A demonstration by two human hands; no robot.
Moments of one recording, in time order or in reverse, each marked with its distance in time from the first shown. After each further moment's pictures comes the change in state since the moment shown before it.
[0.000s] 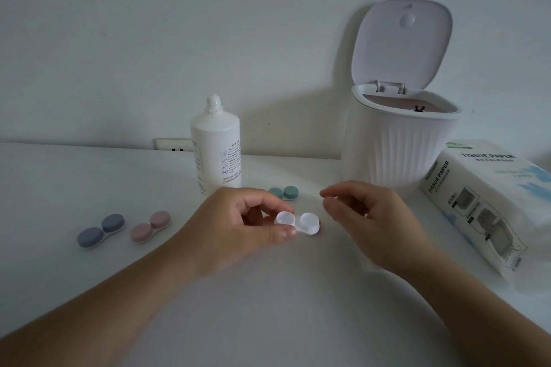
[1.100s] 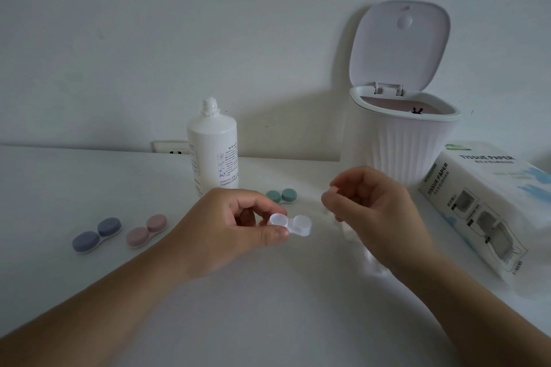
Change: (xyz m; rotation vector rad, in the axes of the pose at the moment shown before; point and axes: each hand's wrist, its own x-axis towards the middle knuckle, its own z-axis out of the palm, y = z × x) left_hand 0.002 -0.003 -0.007 0.026 -0.003 -0.028; right_hand 0.003 -0.008 0.000 0.310 0.108 0.104
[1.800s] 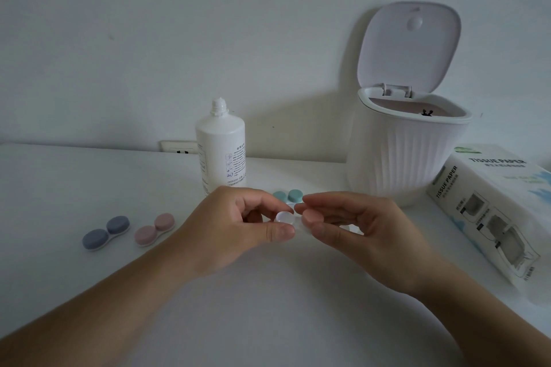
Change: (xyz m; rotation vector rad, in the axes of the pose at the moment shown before) left_hand 0.001 0.001 -0.001 -0.050 -0.009 -0.022; right_hand -0.012 -0.006 0.006 -0.054 -0.339 -0.127
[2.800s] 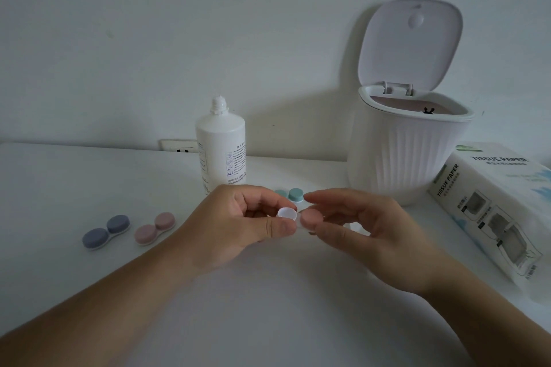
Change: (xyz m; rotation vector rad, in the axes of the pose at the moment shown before) left_hand -0.002 0.014 0.006 -0.269 -0.017 -0.093; right_hand -0.002 -0.006 -0.005 -0.049 -0.054 -0.026
